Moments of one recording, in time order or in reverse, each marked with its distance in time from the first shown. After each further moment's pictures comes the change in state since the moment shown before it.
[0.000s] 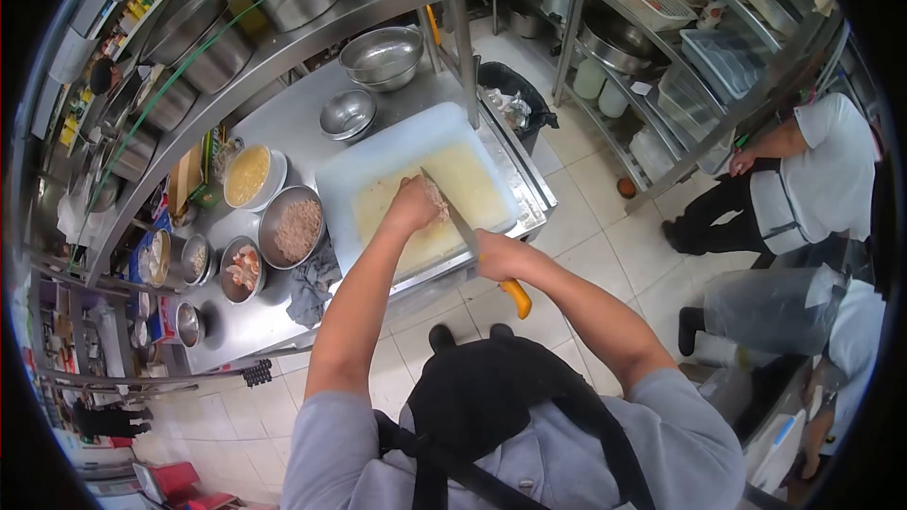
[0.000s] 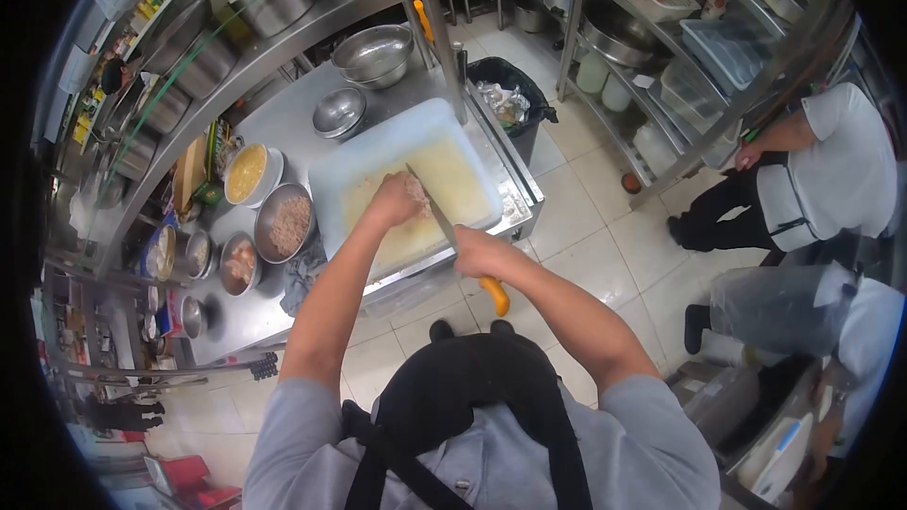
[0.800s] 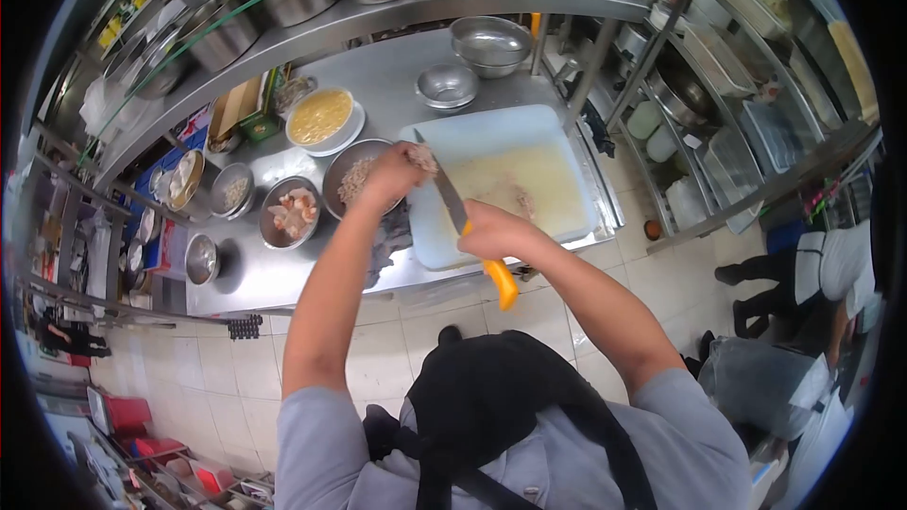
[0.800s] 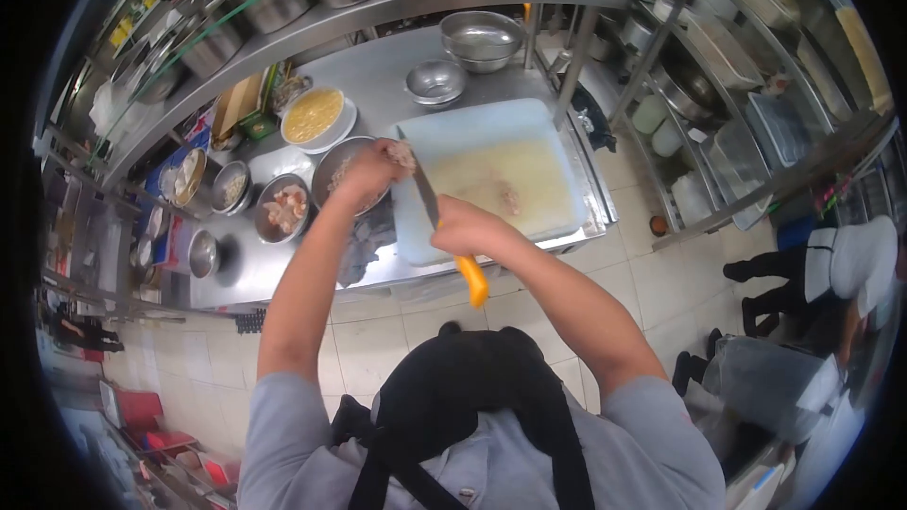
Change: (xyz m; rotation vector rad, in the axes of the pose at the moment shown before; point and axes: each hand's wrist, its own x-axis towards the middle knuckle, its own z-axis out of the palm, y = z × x) left_hand -0.081 -0.161 -0.095 -0.586 0.299 -0.128; right_hand 0.052 -0.153 0.064 -0.172 0.103 -0.333
